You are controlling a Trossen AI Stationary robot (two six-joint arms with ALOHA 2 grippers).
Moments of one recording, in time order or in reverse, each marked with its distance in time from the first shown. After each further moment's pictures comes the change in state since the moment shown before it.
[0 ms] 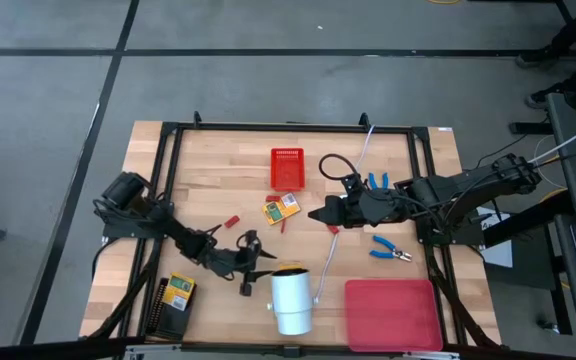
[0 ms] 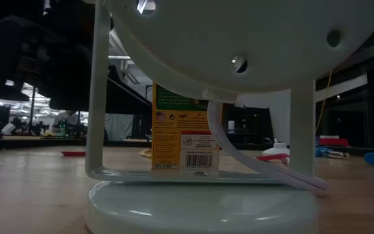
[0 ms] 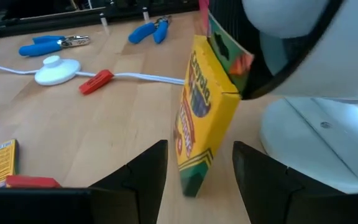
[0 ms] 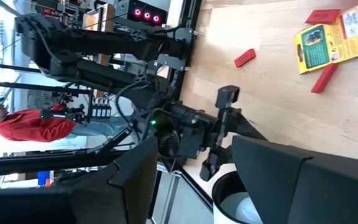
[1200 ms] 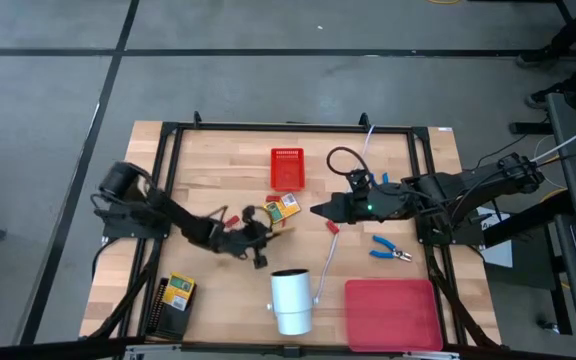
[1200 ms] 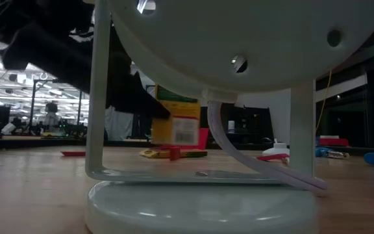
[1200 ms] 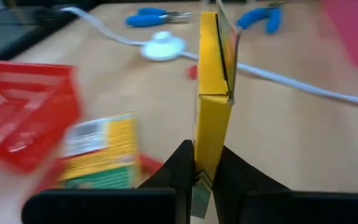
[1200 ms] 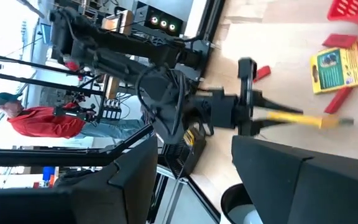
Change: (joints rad) left arm 0.182 -0.117 0.024 -0.258 -0.134 -0.128; right arm -0.002 -0.037 0.000 0.035 0.027 -0.094
